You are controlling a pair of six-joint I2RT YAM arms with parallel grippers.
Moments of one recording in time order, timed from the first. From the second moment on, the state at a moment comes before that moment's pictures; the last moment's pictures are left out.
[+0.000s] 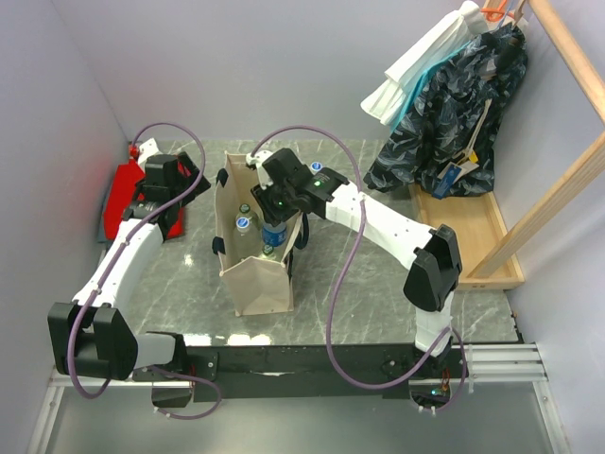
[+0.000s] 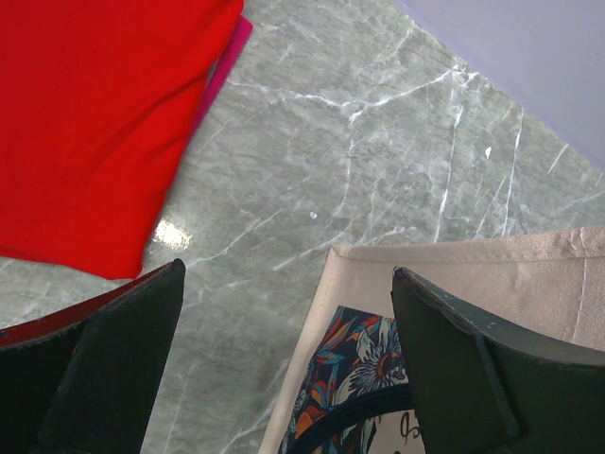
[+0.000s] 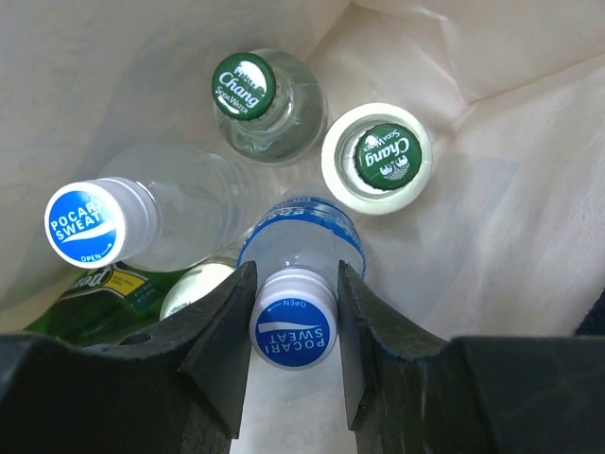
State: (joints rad) left arm -0.11 1.27 1.06 -0.32 -0.26 -0.61; right arm 0.85 1.89 1.83 -0.75 0.00 0.09
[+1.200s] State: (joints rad) left arm -0.11 1.27 1.06 -0.32 -0.26 -0.61; right arm 0.89 1.88 1.95 -0.80 0.07 0.06
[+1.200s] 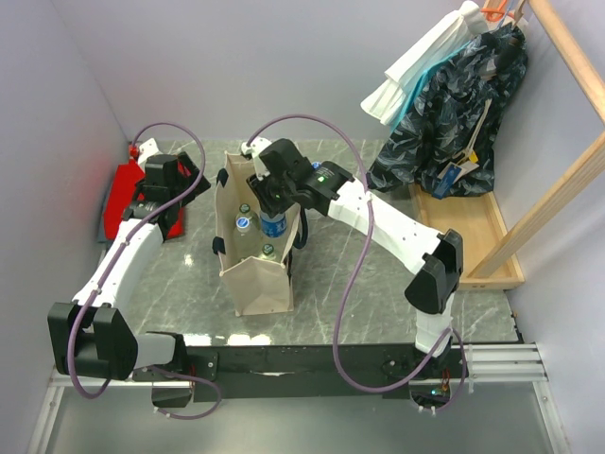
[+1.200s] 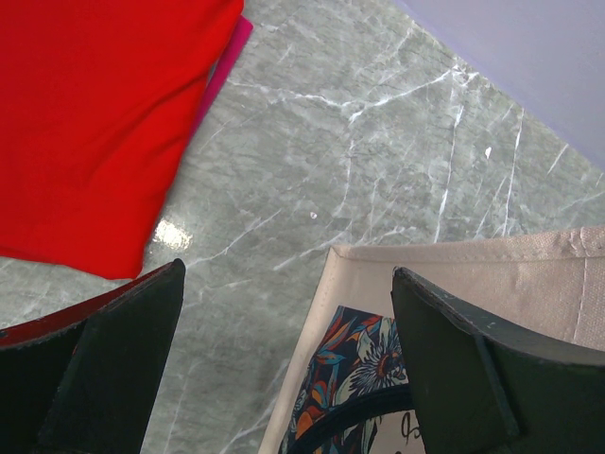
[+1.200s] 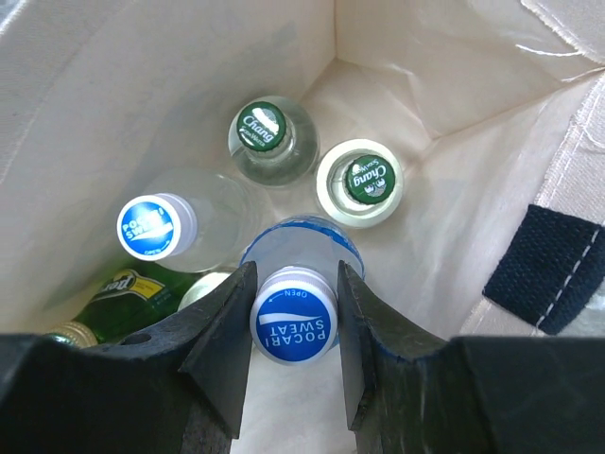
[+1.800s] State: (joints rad) left arm -0.11 1.27 1.06 -0.32 -0.26 -0.61; right arm 0.90 1.83 2.03 -0.81 0.09 0.04
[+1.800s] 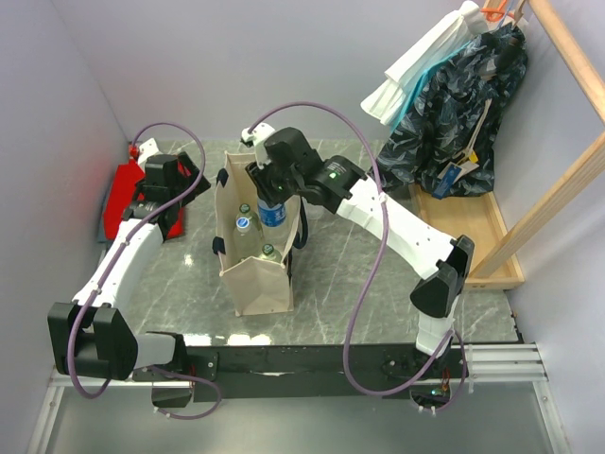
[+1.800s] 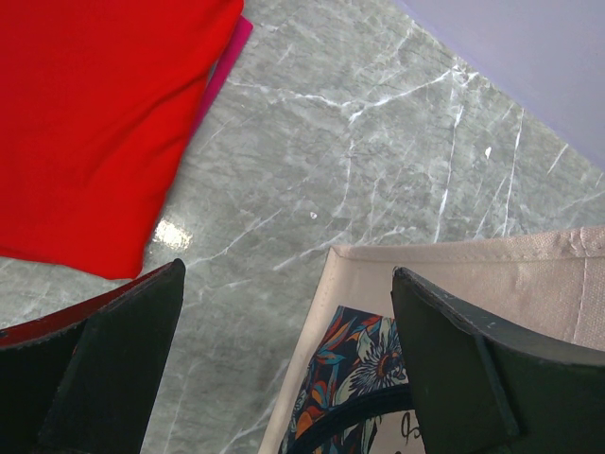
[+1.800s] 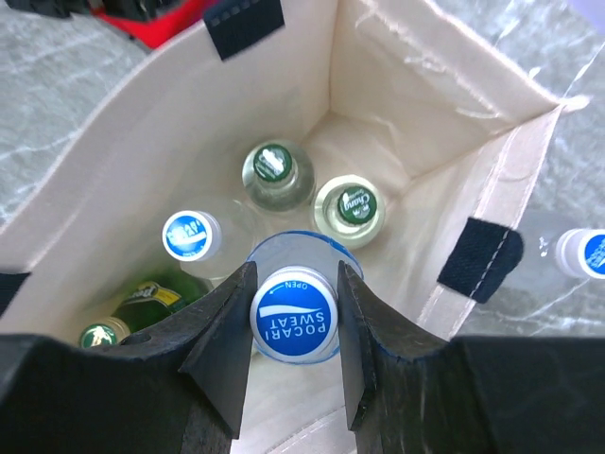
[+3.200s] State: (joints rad) left arm -0.11 1.27 1.06 -0.32 -0.26 -0.61; right arm 0.92 1.73 2.06 -0.74 0.18 -0.03
